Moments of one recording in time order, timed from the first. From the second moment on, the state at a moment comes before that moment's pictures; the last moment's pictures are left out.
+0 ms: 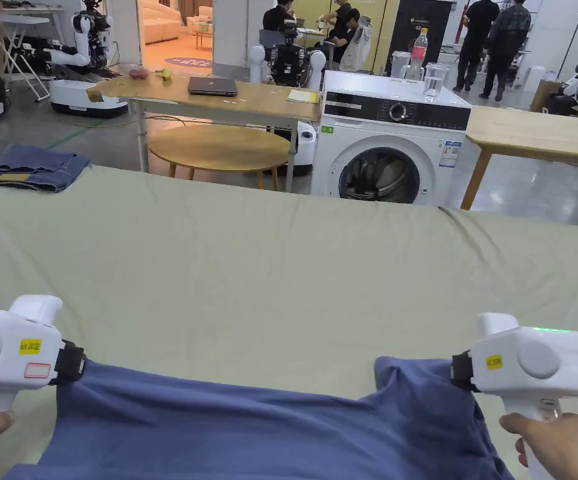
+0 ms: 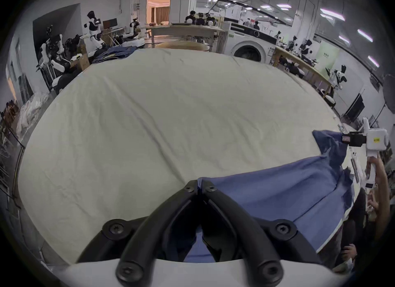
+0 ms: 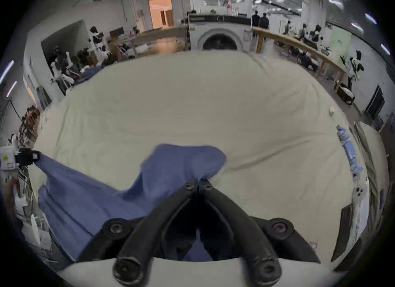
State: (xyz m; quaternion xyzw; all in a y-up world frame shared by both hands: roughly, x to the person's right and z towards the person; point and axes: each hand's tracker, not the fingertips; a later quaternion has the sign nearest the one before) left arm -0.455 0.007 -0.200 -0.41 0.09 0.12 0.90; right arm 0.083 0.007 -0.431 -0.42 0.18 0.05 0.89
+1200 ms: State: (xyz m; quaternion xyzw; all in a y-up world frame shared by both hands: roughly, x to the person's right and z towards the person) left arm -0.426 -0.063 -0.069 -0.51 0.07 0.12 0.85; right arm 0.162 -0.055 -0.248 -0.51 0.14 0.11 0.84
